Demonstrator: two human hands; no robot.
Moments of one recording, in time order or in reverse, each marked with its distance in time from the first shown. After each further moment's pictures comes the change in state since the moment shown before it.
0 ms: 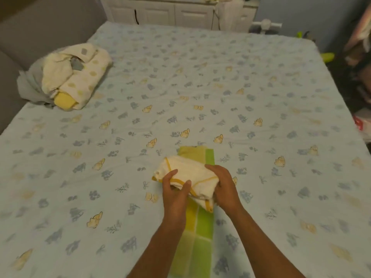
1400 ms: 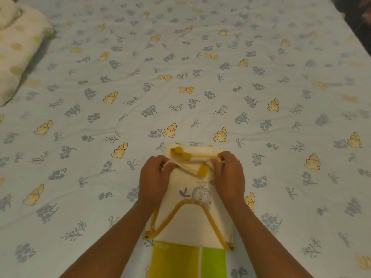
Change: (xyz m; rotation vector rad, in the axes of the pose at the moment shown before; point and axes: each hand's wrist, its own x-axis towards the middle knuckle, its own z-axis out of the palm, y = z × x) left_hand 0.264 -0.072 0.014 1.003 -0.133 0.570; right_hand 0.167 0.142 0.065 -0.305 0.379 0.107
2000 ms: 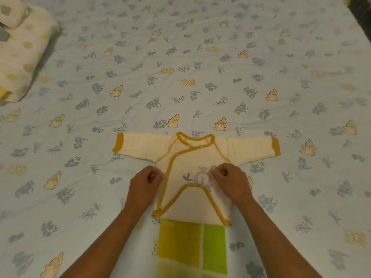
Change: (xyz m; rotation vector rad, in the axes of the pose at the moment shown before) left_hand -0.057 -0.023 -0.050 -0.054 -0.163 -0.222; right_hand -0.042 0.006 -0.034 0.024 -0.361 0.256
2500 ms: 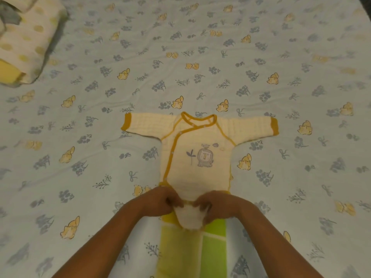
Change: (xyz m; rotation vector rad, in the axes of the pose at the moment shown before) left_hand -0.077 -0.022 -0.005 0.331 -0.907 0.098; right_hand -0.095 0.013 0.019 -0.303 -0.995 -0.099
